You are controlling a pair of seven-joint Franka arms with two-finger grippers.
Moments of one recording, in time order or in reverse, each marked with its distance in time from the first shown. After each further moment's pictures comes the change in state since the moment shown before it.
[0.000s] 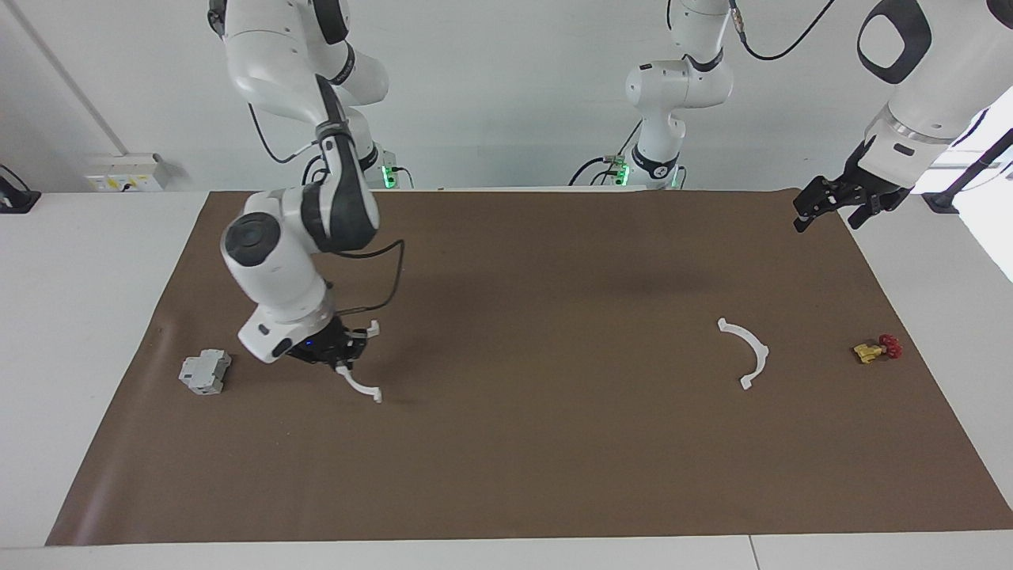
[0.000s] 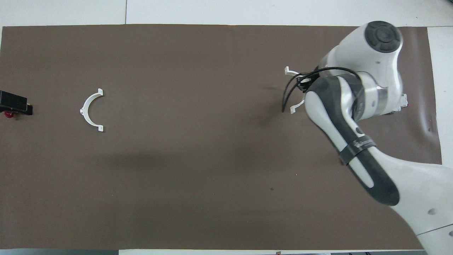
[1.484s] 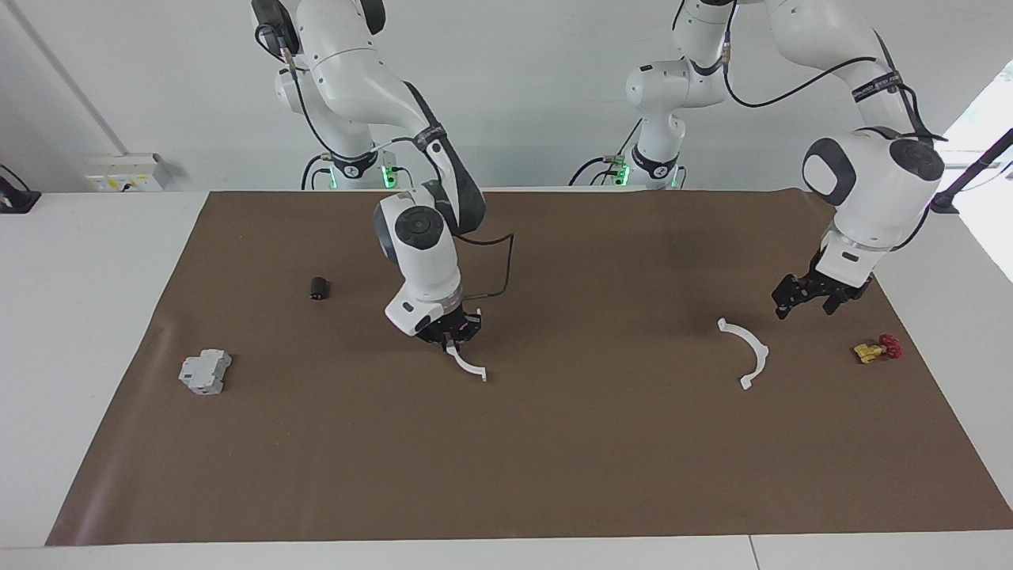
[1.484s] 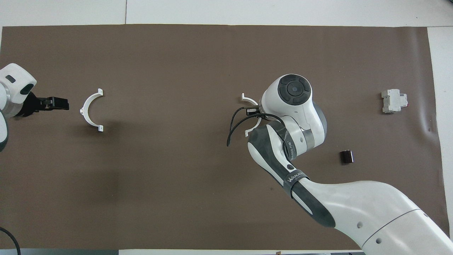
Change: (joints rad) left arm 0.051 0.141 0.006 -0.387 0.000 0.681 0.046; right arm 0.168 0.015 -0.008 -0.207 -0.009 0.241 0.168
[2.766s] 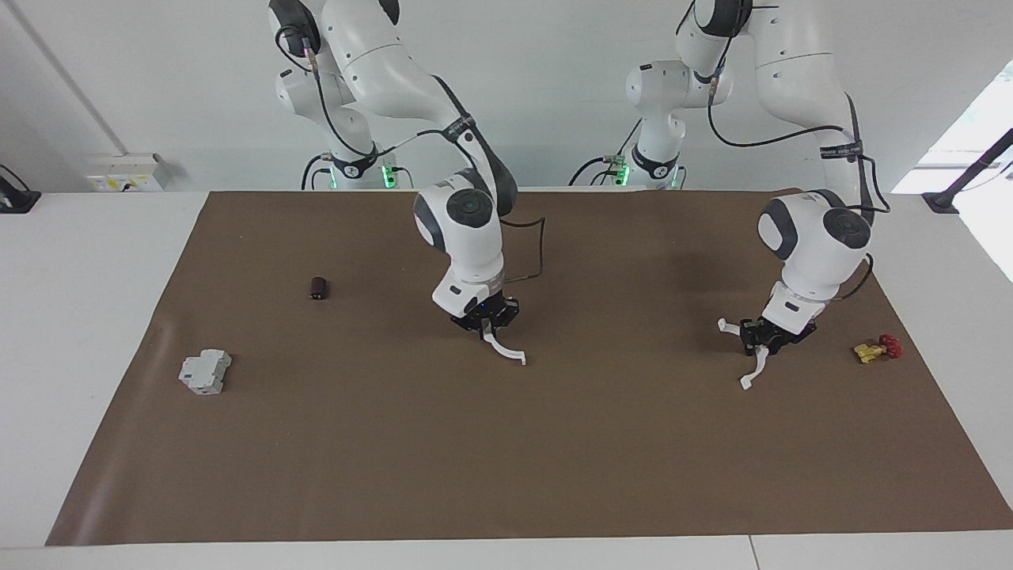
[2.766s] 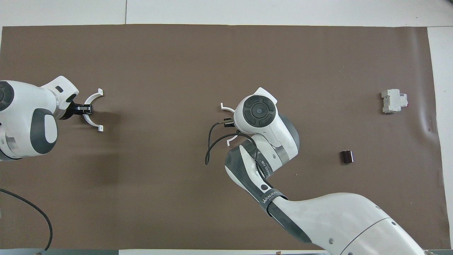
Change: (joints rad) left arm -0.038 0.148 -0.016 -0.073 0.000 0.221 0.006; right arm 0.119 0.016 -0.001 -0.005 -0.078 0.060 0.081
